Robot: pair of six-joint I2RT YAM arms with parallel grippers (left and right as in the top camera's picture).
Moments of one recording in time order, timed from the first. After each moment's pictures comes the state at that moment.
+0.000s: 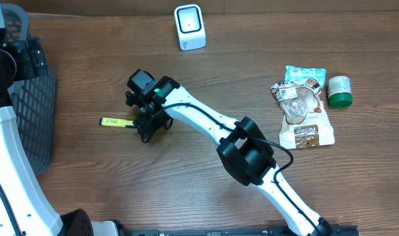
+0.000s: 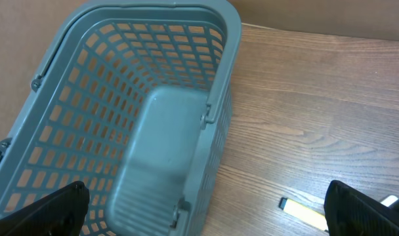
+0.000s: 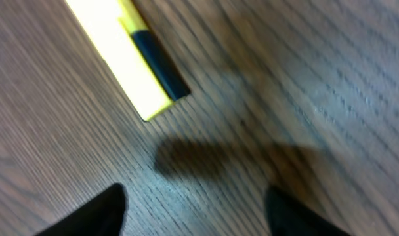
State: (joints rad) left arm 0.31 1.57 2.10 -1.29 -0.21 0.13; right arm 0.84 2.56 2.27 -1.04 -0.25 -0.02
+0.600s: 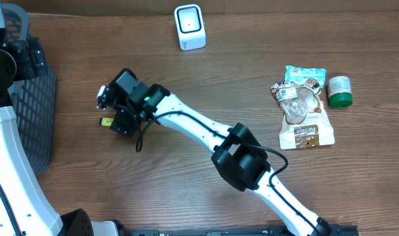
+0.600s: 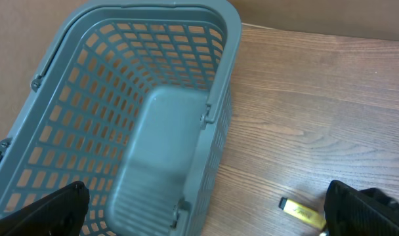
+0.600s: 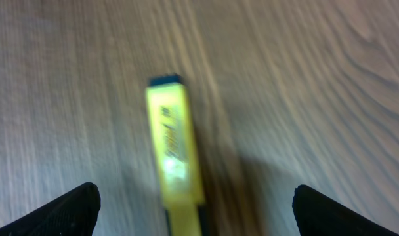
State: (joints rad) left arm 0.31 1.57 2.10 -1.29 -0.21 0.13; right arm 0.92 2.58 2.31 -0.70 -0.23 -0.31
